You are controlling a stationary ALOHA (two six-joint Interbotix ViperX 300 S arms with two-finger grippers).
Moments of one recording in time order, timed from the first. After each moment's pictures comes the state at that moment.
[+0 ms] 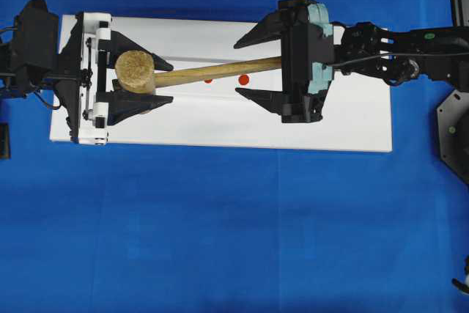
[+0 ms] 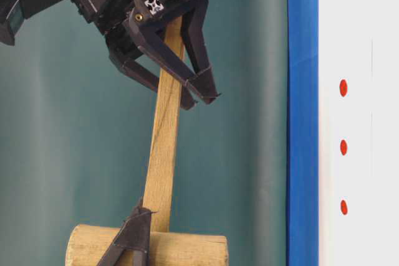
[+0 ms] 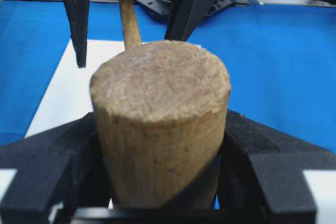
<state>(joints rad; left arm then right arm) 0.04 -0.41 0.96 -0.01 -0.39 0.02 -0.13 -0.20 0.68 0.58 -0.02 -0.69</state>
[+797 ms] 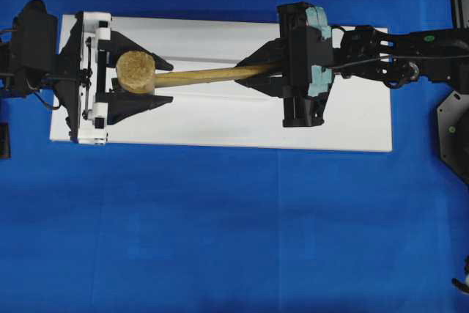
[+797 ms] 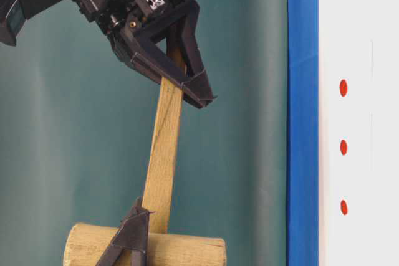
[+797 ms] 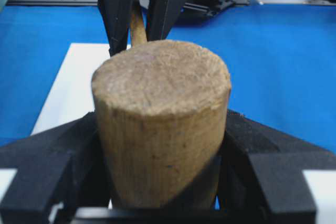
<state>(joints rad) 0.04 -0.41 0.96 -0.01 -0.39 0.02 -0.12 -0.20 0.68 0.58 -0.01 -0.69</state>
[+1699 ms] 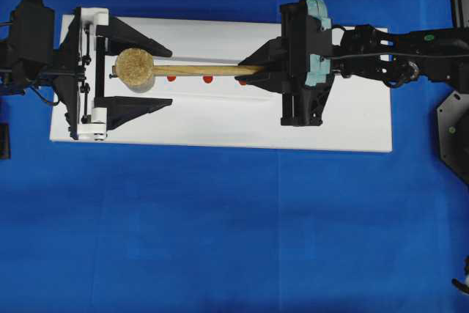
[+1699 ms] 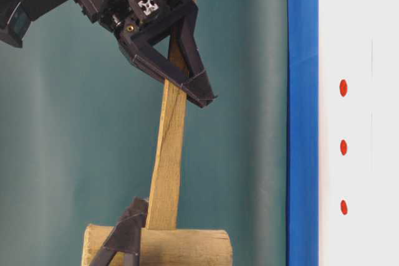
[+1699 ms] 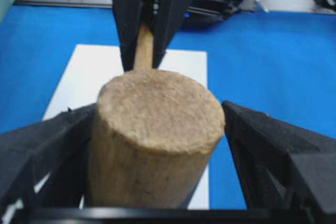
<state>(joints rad) 0.05 -0.43 0.96 -0.01 -0.39 0.01 -0.12 -0.20 0.68 0.58 0.00 -0.58</state>
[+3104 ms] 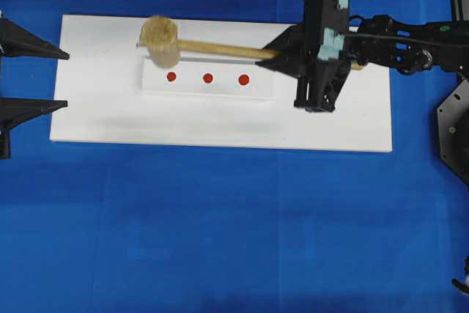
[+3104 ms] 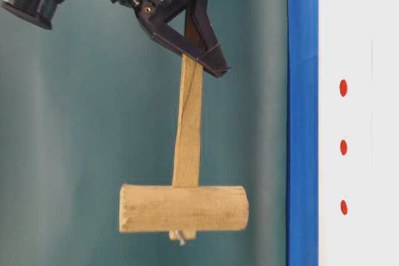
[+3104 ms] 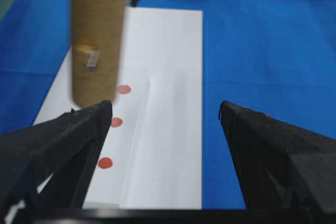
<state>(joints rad) 0.06 -1.05 1.22 -0.01 -0.01 0.01 -0.21 -0.25 0.75 0.58 0.00 -0.52</state>
